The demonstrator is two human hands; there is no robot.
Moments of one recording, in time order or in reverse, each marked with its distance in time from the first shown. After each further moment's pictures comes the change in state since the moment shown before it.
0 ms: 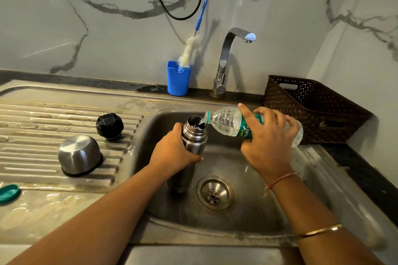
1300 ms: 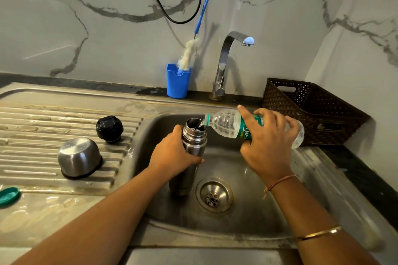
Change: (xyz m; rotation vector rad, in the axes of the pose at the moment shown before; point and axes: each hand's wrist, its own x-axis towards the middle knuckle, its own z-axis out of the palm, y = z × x) left_hand -0.002 0.004 -0.002 0.014 0.013 -0.001; right_hand 0.001 0.000 -0.003 -0.023 0.027 -0.007
